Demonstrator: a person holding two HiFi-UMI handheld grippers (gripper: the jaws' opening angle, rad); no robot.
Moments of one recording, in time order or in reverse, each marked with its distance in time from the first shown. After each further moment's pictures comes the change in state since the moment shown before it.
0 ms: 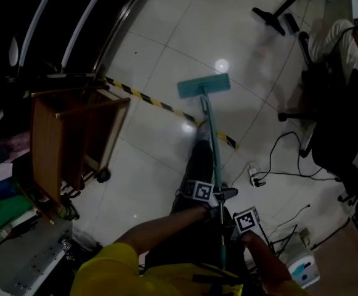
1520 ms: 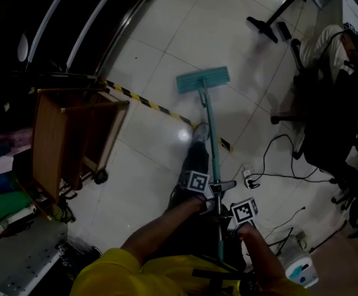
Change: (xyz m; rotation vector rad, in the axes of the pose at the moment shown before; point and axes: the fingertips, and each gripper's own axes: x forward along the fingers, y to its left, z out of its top) left arm -0.002 -0.062 0.005 0.039 0.003 -0.100; right arm -0.007 0.034 0.009 -0.093 -0.030 -0.071
